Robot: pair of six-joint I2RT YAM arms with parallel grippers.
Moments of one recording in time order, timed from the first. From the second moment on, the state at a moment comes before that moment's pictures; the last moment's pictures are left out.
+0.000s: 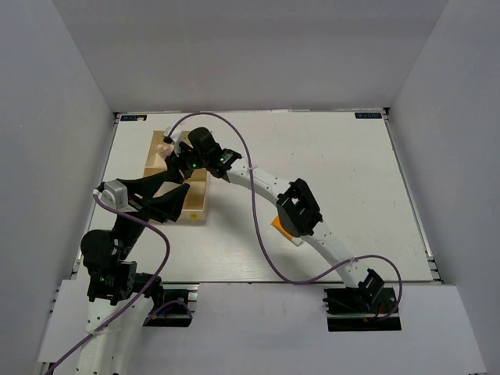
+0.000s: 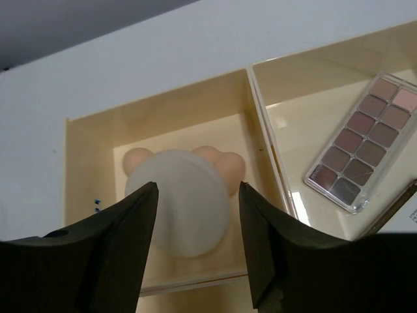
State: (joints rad) left arm -0.15 0.29 0.58 0.13 0.40 -0.40; right arm 0.93 2.64 2.46 -0.18 -0.53 0.02
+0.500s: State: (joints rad) left arm -0.14 0.34 0.57 0.15 0.44 -0.41; right arm 0.88 2.46 2.25 -0.26 -0.42 -0.08
